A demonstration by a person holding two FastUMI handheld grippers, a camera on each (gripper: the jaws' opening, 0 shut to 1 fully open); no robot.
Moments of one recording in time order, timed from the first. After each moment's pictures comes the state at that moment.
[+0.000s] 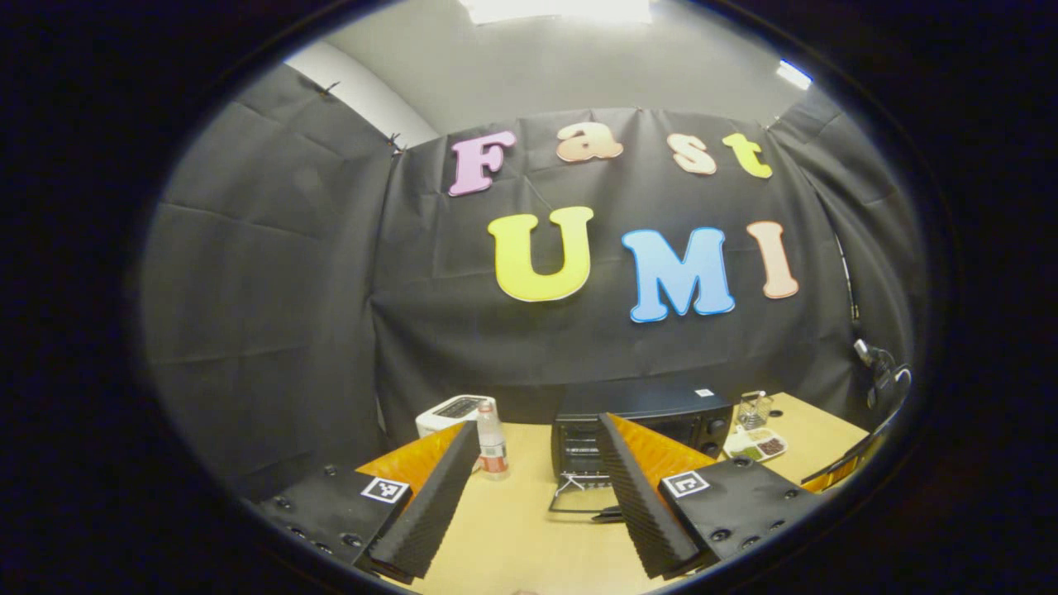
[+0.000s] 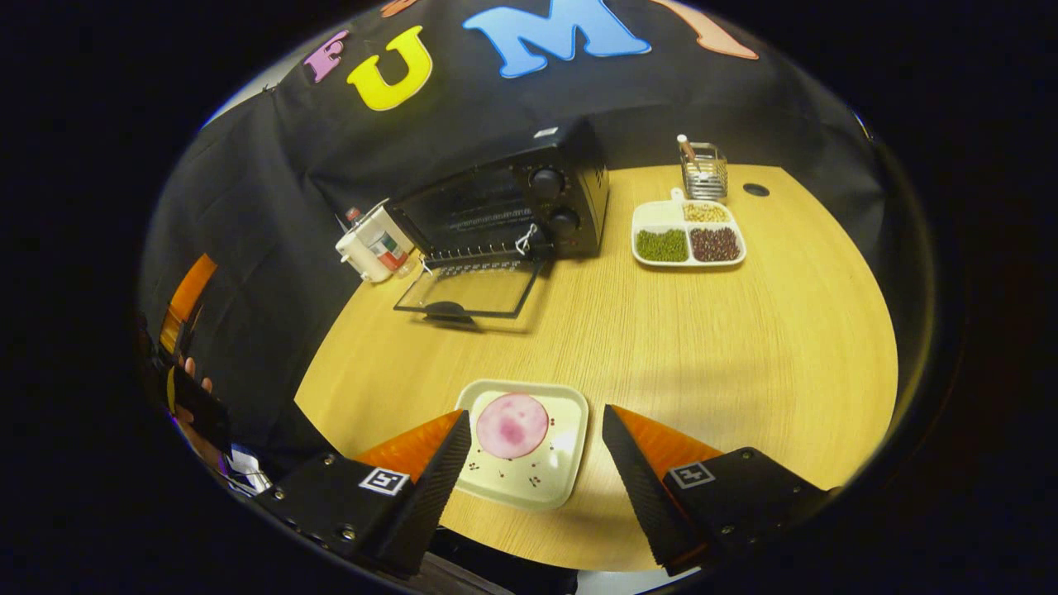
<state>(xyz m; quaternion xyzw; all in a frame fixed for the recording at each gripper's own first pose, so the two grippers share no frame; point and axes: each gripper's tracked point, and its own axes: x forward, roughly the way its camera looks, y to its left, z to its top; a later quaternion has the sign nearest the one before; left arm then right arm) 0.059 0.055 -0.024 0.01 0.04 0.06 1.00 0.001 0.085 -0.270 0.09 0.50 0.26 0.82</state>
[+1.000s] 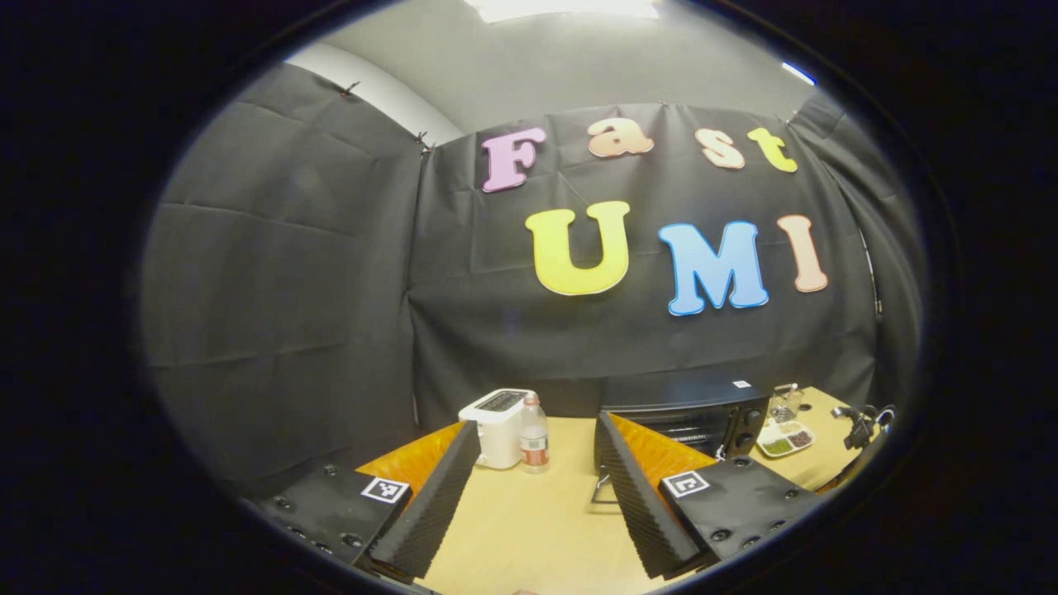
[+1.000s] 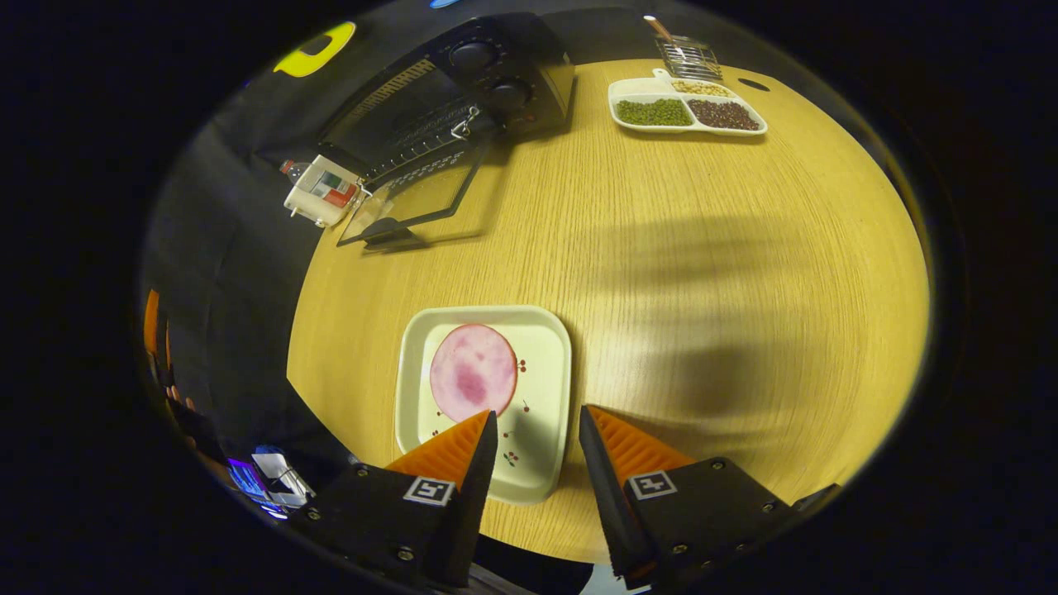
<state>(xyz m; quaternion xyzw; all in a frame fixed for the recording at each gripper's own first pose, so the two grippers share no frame) 0.047 0.098 -0.033 0.01 0.05 0.11 0.99 -0.022 0.093 -0.348 0.11 0.65 0.23 0.72</state>
